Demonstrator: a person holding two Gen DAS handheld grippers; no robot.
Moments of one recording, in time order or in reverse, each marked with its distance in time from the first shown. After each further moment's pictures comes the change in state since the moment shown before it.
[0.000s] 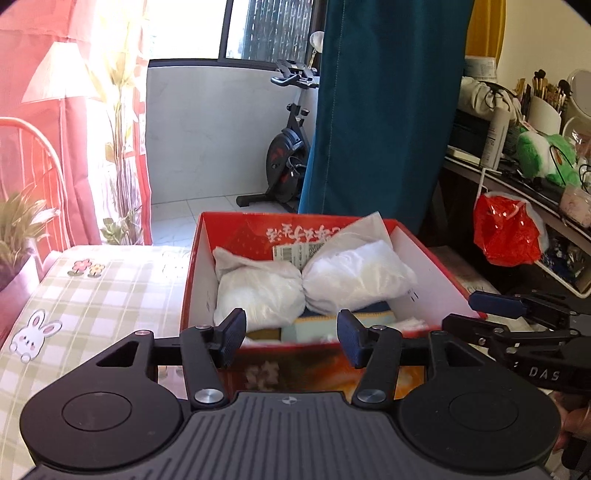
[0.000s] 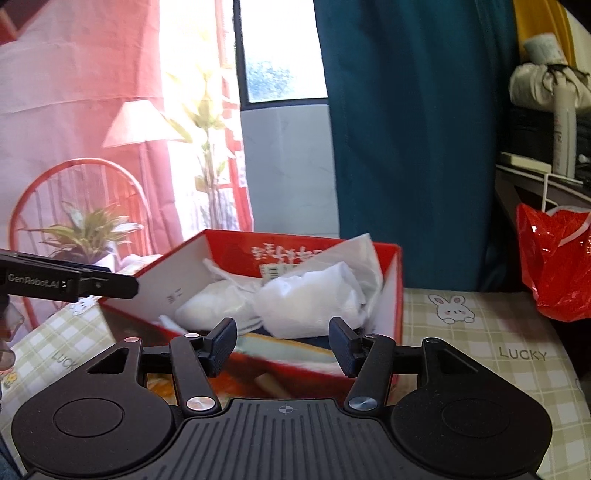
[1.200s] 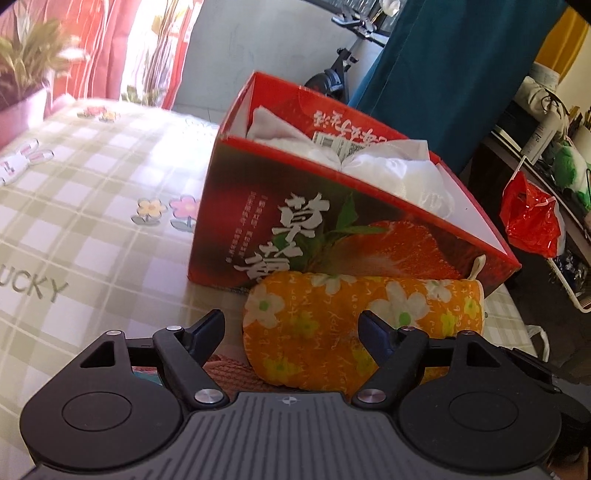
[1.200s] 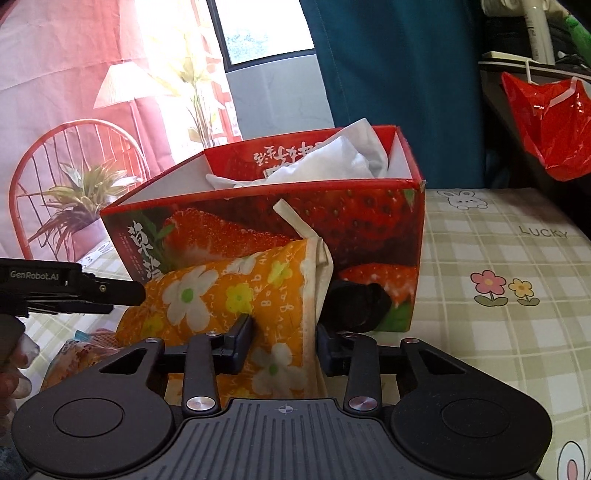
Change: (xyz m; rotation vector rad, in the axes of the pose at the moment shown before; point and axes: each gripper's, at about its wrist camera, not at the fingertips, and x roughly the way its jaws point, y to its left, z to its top) left arm 0.045 0.043 -0.087 -0.311 0.191 -0.069; right arm 0.012 0.001 -0.089 0.156 0.137 0.025
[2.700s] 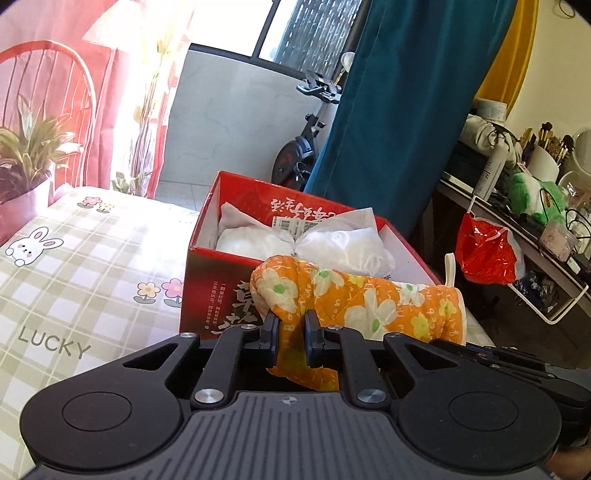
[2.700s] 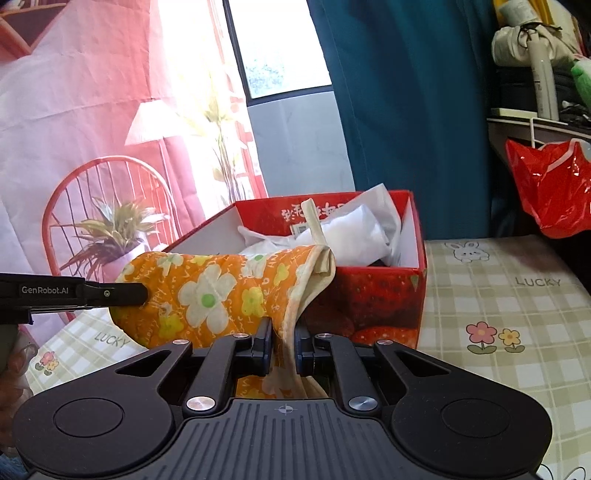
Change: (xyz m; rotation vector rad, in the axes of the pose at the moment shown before) left arm -0.082 -0.045 -0.005 0.107 -0.241 -0.010; right arm -0.056 0.024 0.029 -0.038 -0.111 0.038
